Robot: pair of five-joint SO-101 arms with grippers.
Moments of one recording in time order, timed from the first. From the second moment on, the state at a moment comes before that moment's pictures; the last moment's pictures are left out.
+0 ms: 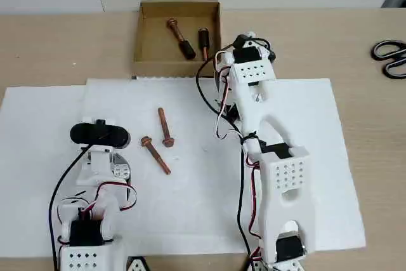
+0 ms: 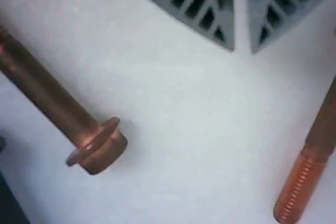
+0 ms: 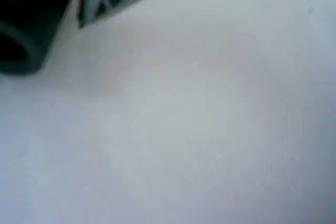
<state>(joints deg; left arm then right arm) -5.9 -92.4 90.4 57.8 -1.5 -15.6 42.8 -36.7 89.2 -36.7</state>
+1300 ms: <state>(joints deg) -5.9 -92.4 82.7 57.8 2.2 -17.9 20.7 -54.7 97.1 -16.0</state>
